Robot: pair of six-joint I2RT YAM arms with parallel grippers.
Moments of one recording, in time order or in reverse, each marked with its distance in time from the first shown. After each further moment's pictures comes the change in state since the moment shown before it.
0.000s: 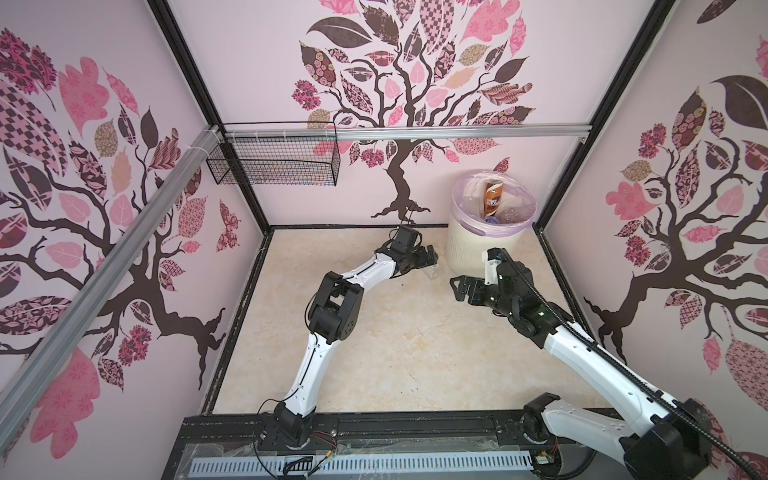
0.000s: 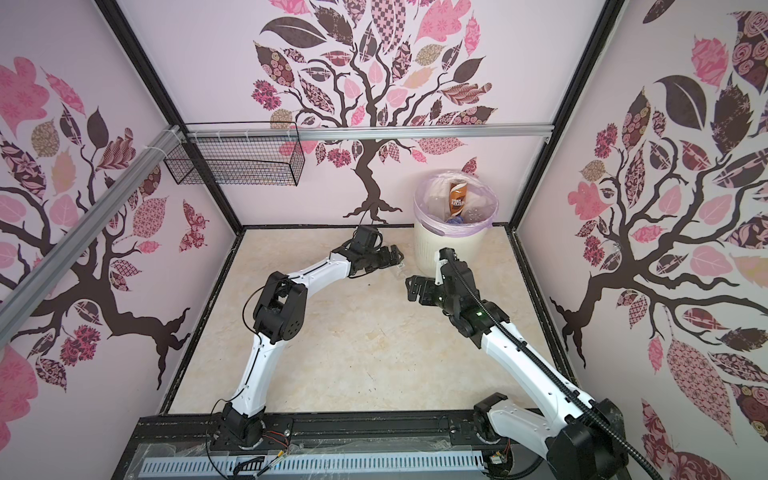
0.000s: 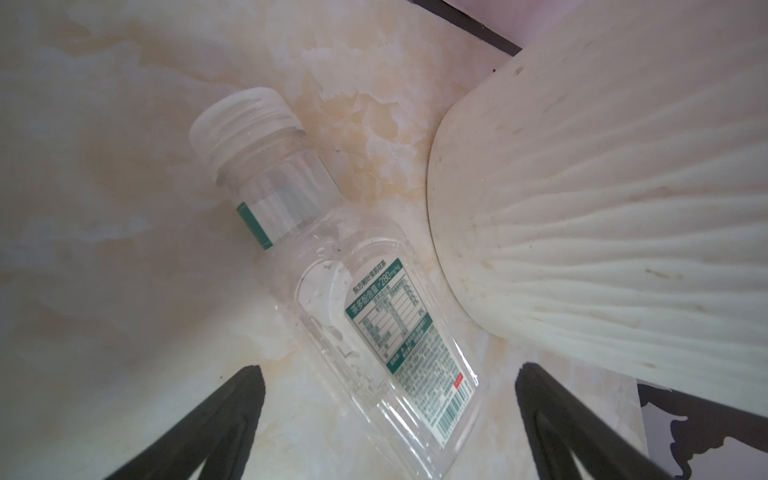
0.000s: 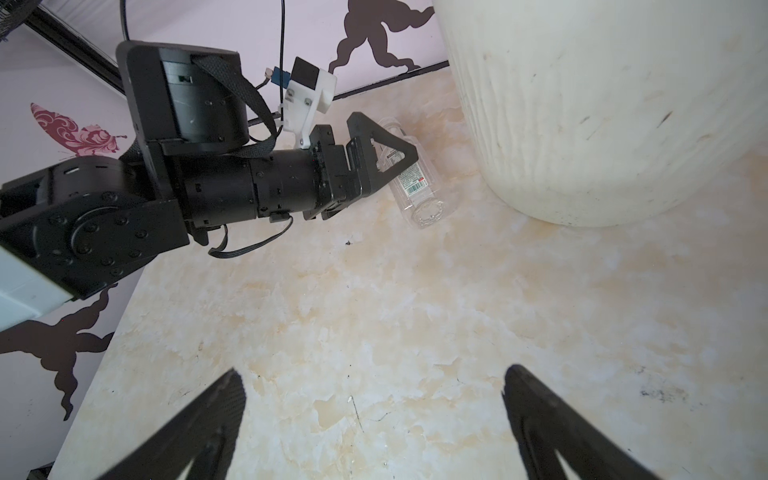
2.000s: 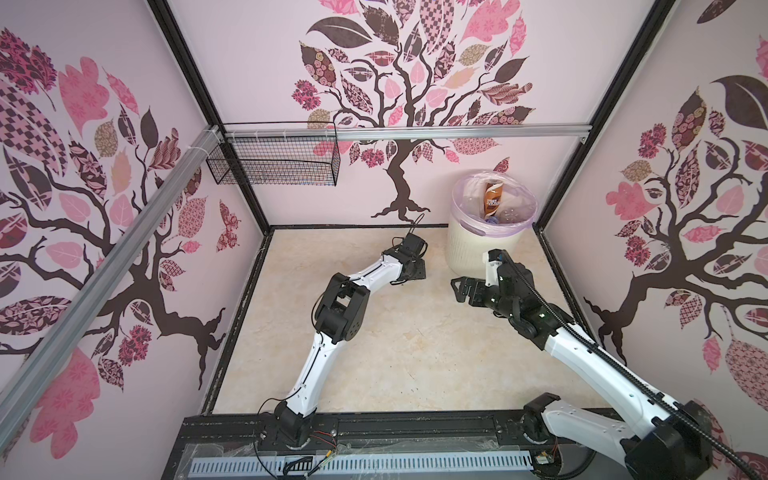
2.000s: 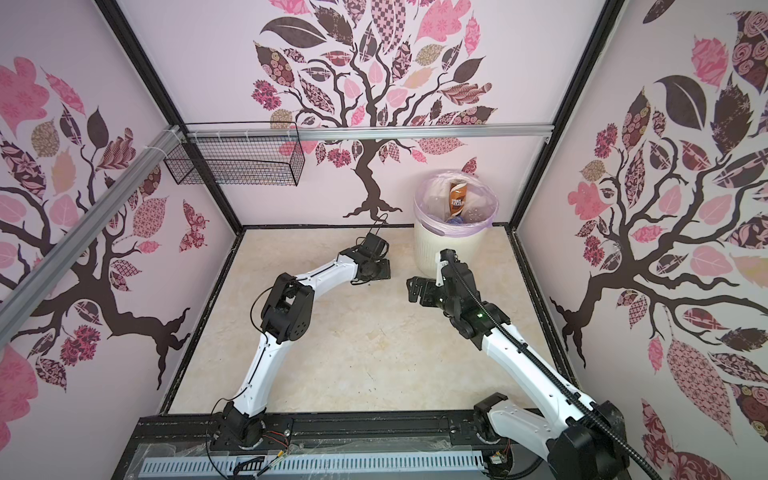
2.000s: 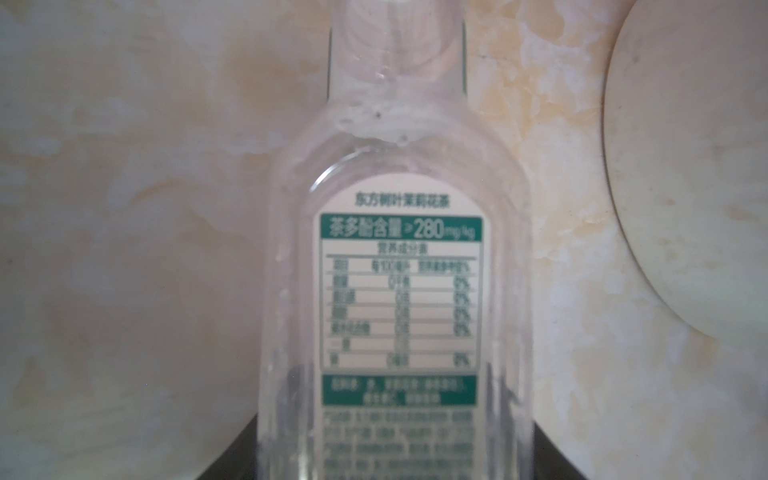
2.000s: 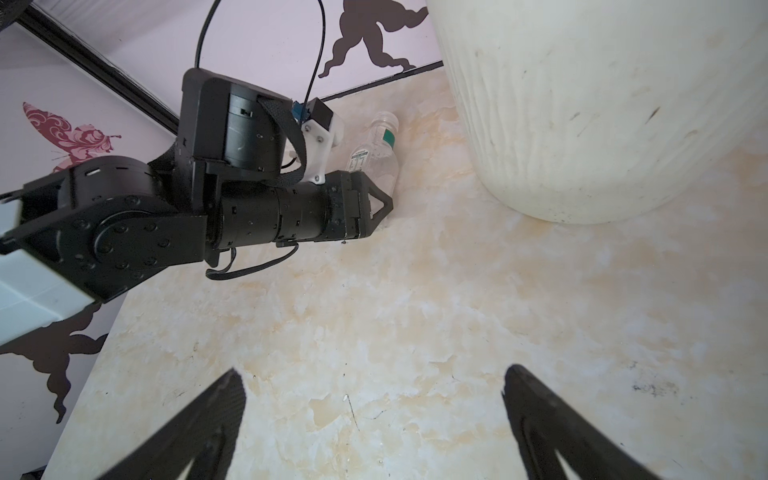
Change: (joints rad) left arm -0.026 0.019 -0.002 -0.239 -0.242 0.132; right arm -0.001 -0.012 -0.015 0.002 0.010 0.002
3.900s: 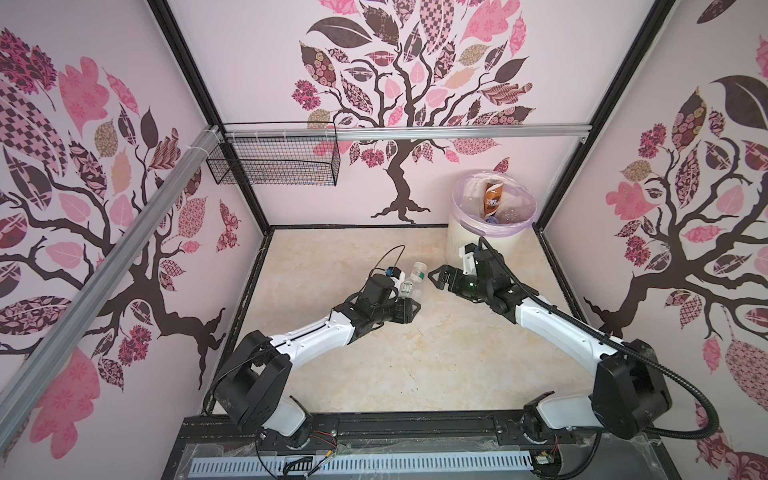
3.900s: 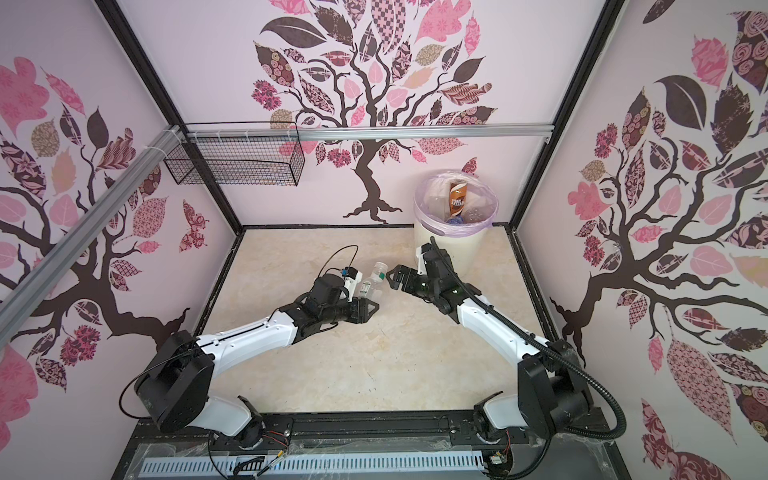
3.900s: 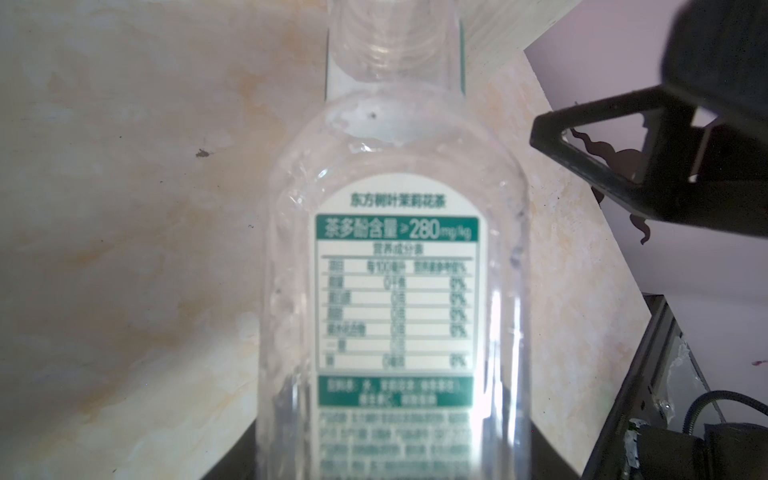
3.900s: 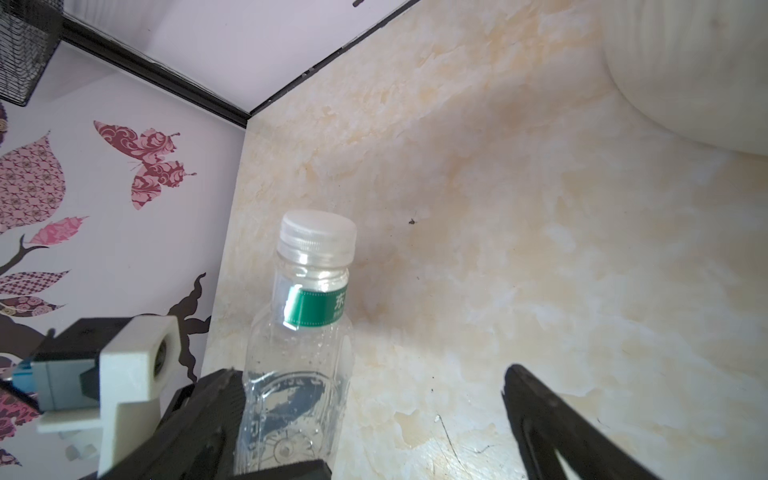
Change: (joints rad) left arm -0.130 -0.918 -1.087 0.512 0.231 0.057; right arm -0.007 0.331 0.120 0.179 -0.254 0.231
